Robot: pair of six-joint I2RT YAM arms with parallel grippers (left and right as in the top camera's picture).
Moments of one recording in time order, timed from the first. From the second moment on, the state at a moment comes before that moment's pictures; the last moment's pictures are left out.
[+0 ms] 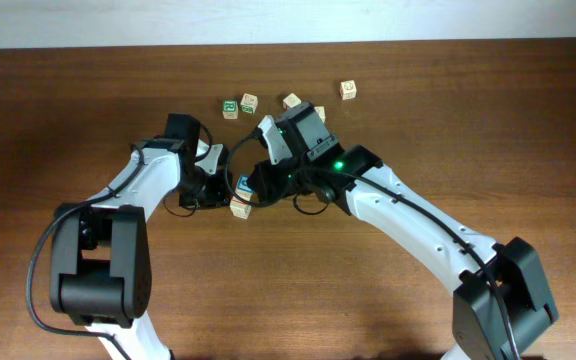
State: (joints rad) left arm -0.10 1.94 1.23 -0.77 0.37 -0.07; right arm 0.64 1.79 1.39 -0.49 -0.45 0.39
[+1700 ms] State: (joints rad) left arm -0.06 1.94 1.24 -0.75 0.32 -0.18; right arm 0.69 1.81 1.48 -0.53 -0.39 0.35
